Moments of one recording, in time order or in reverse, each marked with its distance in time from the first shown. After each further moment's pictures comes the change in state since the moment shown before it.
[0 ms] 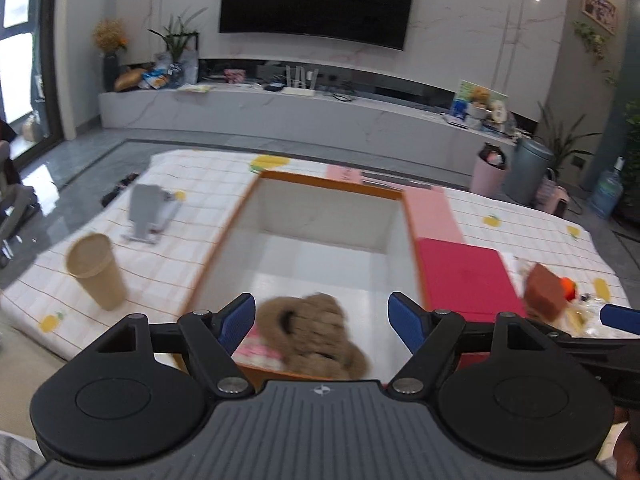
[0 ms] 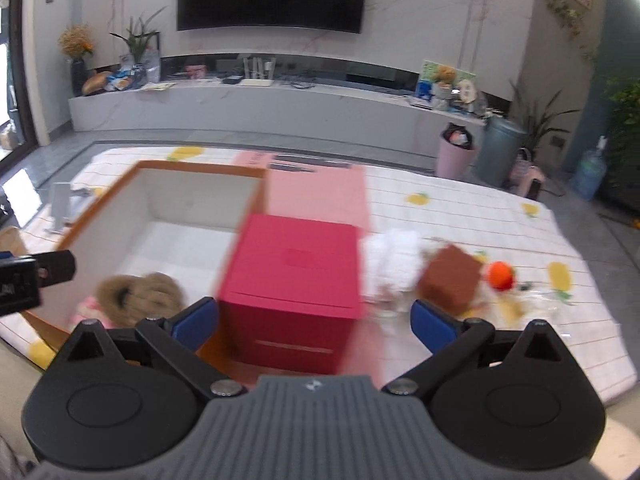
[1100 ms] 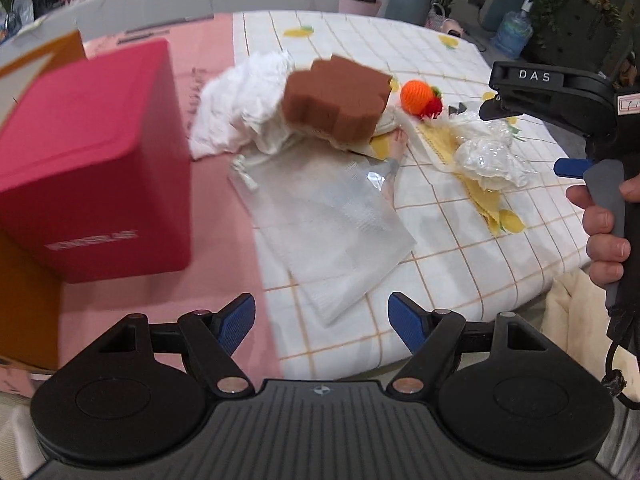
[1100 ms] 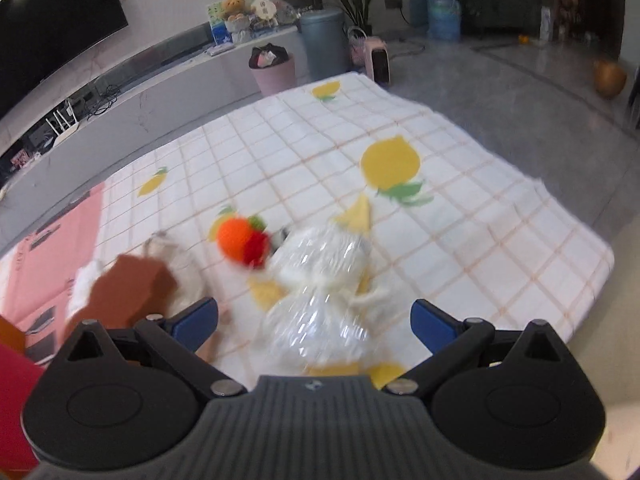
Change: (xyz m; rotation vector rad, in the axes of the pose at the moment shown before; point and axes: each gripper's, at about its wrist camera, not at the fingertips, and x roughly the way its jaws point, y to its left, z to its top) left arm 0.141 -0.237 -0.094 0.242 0.417 -0.232; right arm 0.154 -0.295 -0.044 0.544 0.156 -0.209
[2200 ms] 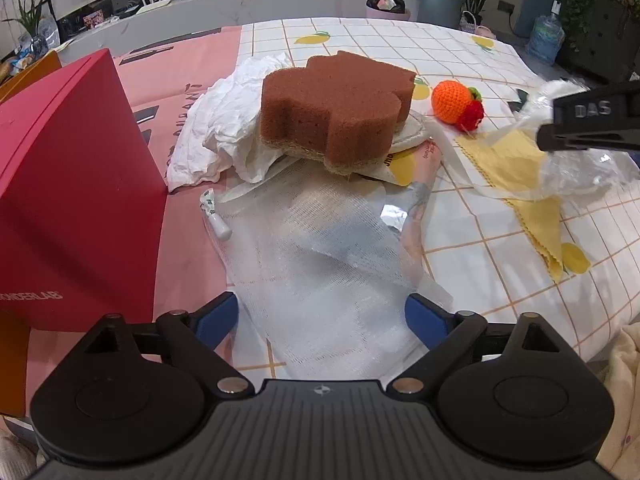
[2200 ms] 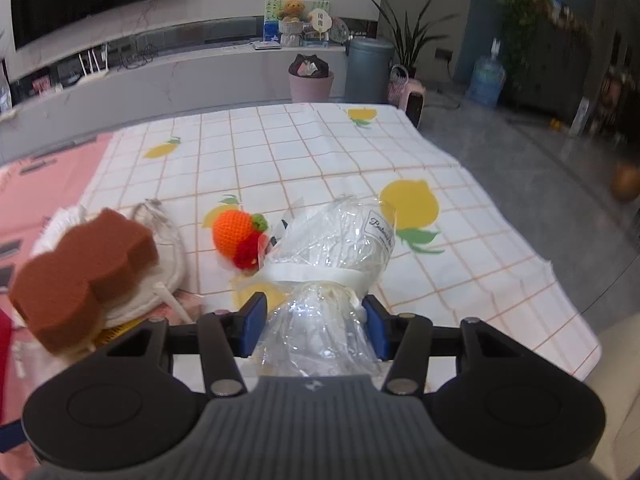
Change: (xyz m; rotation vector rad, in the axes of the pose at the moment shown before) left arm 0.060 -0.025 0.021 0.009 -0.070 0.149; right arm 0.005 0.008 -0.009 -0.219 -0.067 -0.015
